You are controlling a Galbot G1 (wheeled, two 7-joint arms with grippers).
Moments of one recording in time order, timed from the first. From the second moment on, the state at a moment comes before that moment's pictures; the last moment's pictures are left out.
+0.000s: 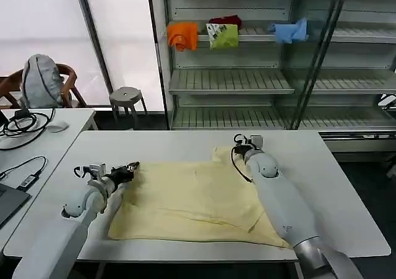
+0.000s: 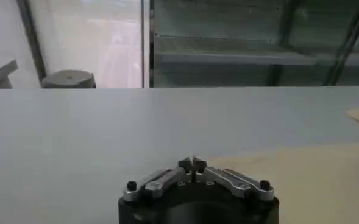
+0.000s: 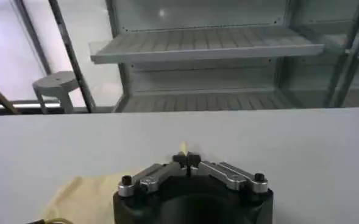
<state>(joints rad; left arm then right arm) 0.80 -0.99 -0.28 -1.47 -0.66 0.51 0.08 -0.44 1.33 0.10 1.14 0.58 -0.51 0.20</state>
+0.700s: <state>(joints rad) 0.92 -0.94 -0.36 -1.63 -0.71 0.47 0.08 -0.63 1.21 0.15 1.52 0.65 -0.57 0.24</state>
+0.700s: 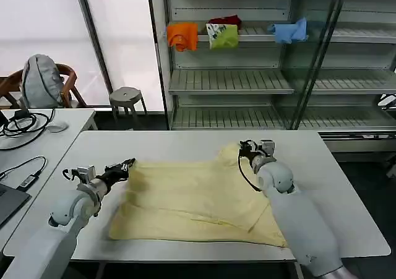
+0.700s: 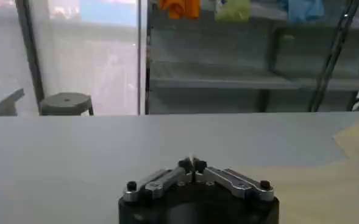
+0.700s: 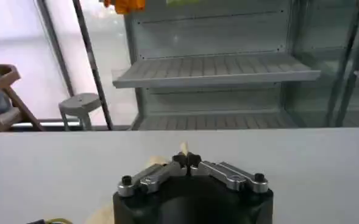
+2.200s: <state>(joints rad) 1.26 -0.97 -0.54 -1.87 -0.67 0.44 0.11 -1.13 1.04 0.35 2.03 0.67 -0.56 0.22</state>
